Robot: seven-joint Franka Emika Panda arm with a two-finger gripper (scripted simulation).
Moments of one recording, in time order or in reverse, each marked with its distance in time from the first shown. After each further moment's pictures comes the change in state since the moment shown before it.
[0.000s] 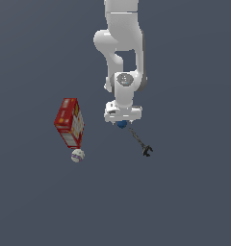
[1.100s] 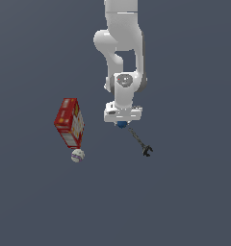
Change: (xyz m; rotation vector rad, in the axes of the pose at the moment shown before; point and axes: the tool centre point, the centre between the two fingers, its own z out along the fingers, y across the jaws) arm 0.004 0.002 0.000 0.000 0.000 0.000
